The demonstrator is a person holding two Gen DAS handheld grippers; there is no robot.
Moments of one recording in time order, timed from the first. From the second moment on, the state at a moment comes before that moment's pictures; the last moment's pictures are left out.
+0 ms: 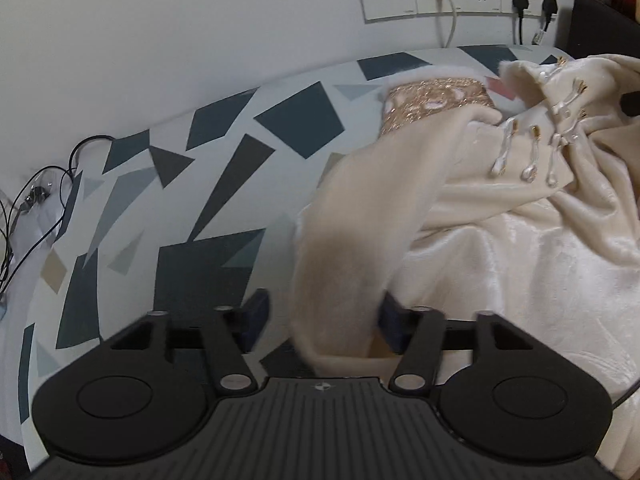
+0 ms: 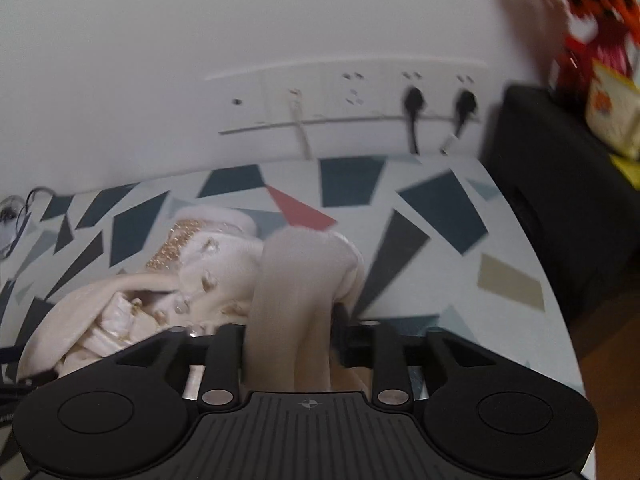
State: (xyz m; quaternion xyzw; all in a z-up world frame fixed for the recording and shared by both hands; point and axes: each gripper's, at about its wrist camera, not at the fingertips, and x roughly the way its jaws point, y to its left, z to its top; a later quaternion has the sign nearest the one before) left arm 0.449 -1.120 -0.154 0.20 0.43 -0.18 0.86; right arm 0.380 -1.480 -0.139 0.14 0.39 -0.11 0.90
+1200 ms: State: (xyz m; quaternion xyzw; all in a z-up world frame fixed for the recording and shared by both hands) left arm 0.537 -0.951 -0.158 0.01 0.45 -0.10 0.89; right arm 0.315 -1.364 -0.091 0.27 0.30 -0.23 0.88
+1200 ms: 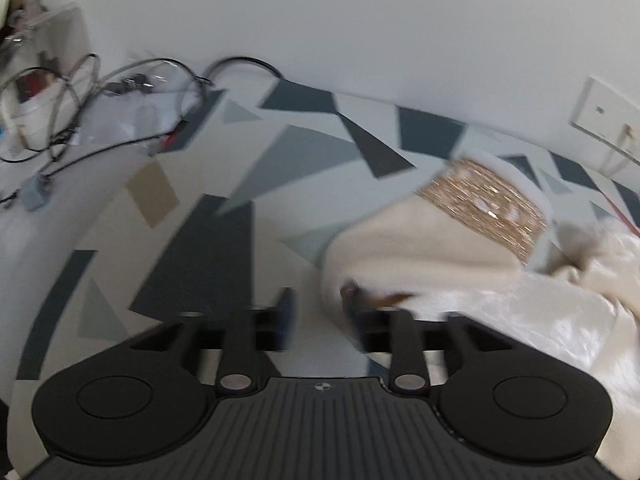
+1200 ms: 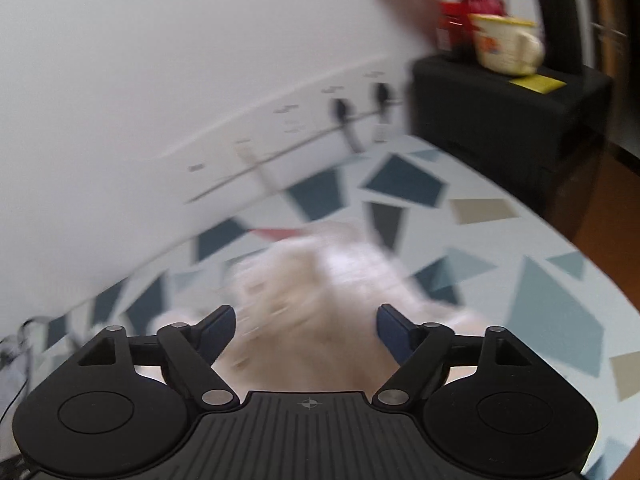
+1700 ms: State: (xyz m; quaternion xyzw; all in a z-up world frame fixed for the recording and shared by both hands) left arm 0.566 -0.961 -0.165 0.03 0.43 -0.11 0.90; right arm 0.357 -1.238 -0.182 0.09 0.48 -0.08 0.87
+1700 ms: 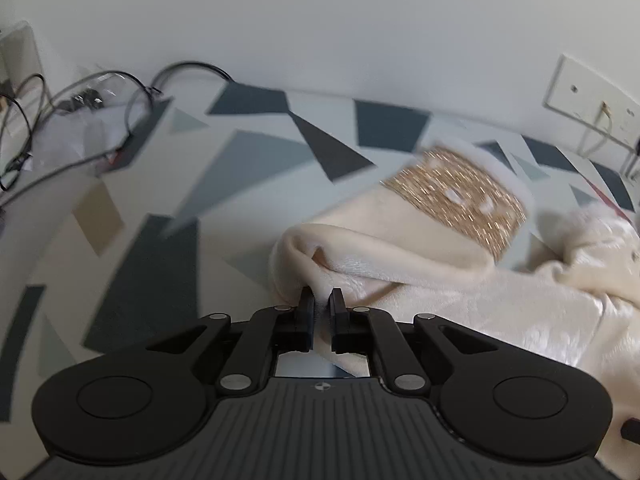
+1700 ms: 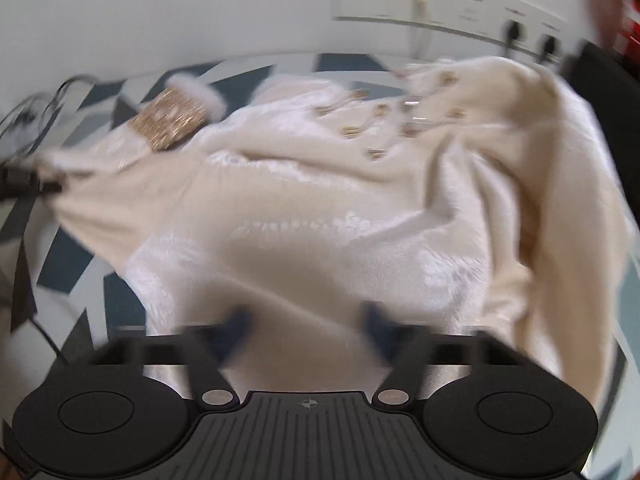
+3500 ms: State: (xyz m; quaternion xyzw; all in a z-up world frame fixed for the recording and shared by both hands) left arm 0.442 -0.980 -0.174 0.07 0.55 -0.13 0.82; right arm 0.161 -1.373 -0.090 0.31 0.29 -0.15 0.90
